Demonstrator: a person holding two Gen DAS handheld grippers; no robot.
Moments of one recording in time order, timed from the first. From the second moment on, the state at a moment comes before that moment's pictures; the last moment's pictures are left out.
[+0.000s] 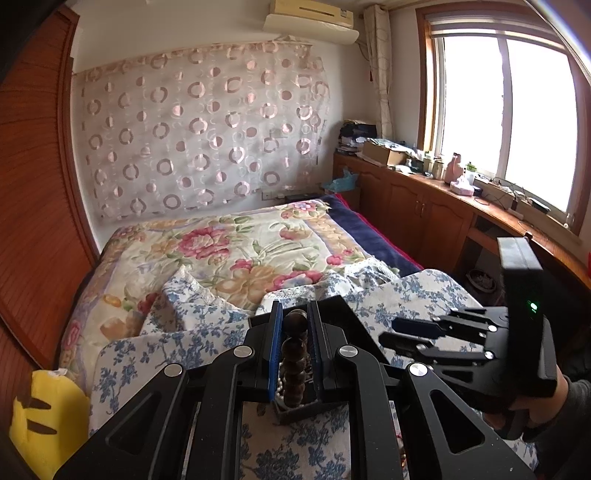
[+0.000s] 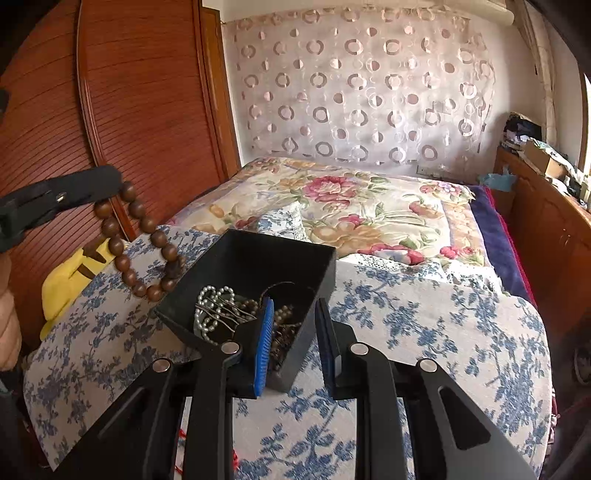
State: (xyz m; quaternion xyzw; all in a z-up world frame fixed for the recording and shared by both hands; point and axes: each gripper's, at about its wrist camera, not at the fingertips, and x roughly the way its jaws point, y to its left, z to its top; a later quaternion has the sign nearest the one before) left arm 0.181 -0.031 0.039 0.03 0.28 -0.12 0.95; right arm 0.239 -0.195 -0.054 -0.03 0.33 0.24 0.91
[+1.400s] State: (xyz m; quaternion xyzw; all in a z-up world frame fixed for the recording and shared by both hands) left arm 0.113 -0.026 -0.044 0.03 0.35 -0.14 0.93; right arm 0.160 -0.183 -0.109 -0.09 0.40 0.32 0.85
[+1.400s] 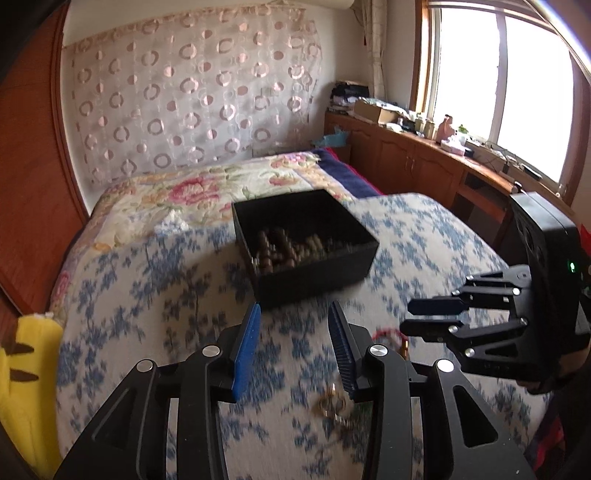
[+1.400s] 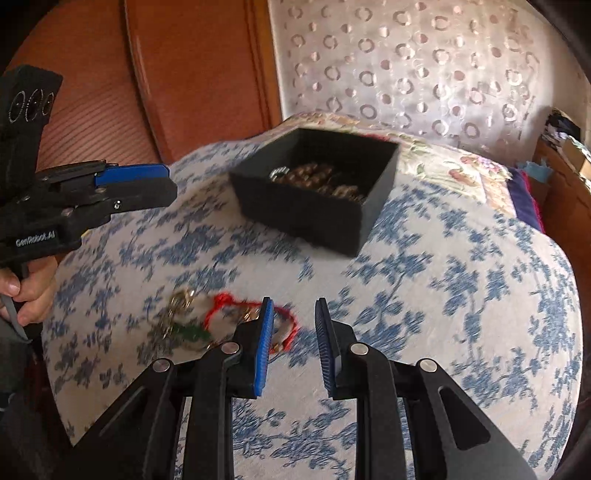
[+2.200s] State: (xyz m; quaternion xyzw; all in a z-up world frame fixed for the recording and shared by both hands) left arm 0.099 -0.027 -0.098 0.02 0.42 -0.16 0.89; right arm 0.162 -0.183 -0.125 -0.11 0.41 0.30 0.85
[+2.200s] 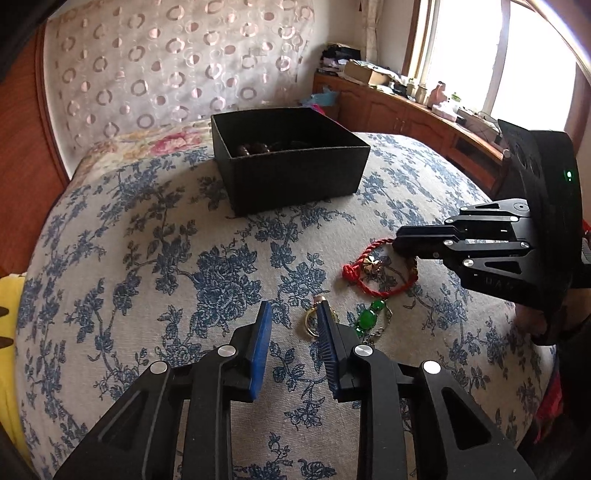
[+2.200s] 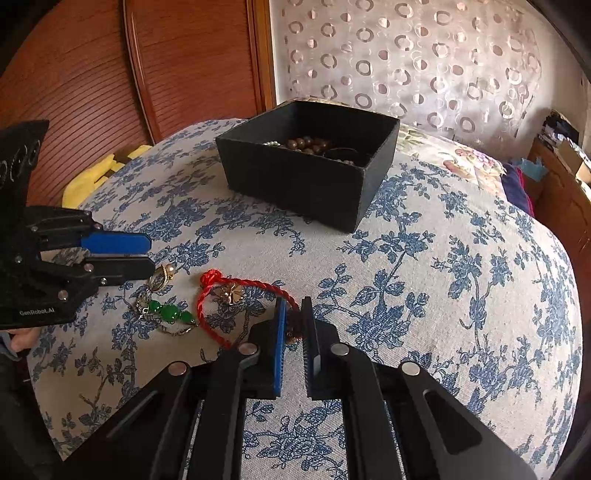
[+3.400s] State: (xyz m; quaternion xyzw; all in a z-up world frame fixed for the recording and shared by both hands) left arm 0.102 -0.035 -0.095 0.03 0.41 -0.15 0.90; right arm 0.162 -0.182 -0.125 -0.11 0.41 0.30 0.85
